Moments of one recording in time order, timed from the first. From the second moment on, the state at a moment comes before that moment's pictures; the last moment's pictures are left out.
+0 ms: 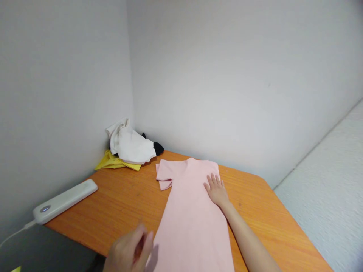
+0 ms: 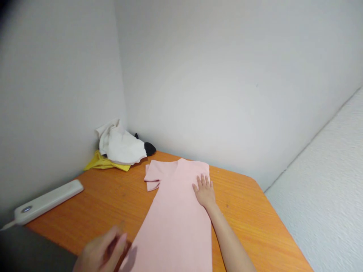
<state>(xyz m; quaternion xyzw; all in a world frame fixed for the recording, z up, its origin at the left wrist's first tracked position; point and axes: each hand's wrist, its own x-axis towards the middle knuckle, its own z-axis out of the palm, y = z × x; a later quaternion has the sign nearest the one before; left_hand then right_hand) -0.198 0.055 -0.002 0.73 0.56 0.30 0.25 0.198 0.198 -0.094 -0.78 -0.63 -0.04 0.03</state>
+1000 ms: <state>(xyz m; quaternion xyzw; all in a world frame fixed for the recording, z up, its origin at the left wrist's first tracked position) -0.115 0.376 -0.034 0.79 0.56 0.22 0.09 0.148 0.290 -0.007 -0.70 -0.70 -0.08 0.12</state>
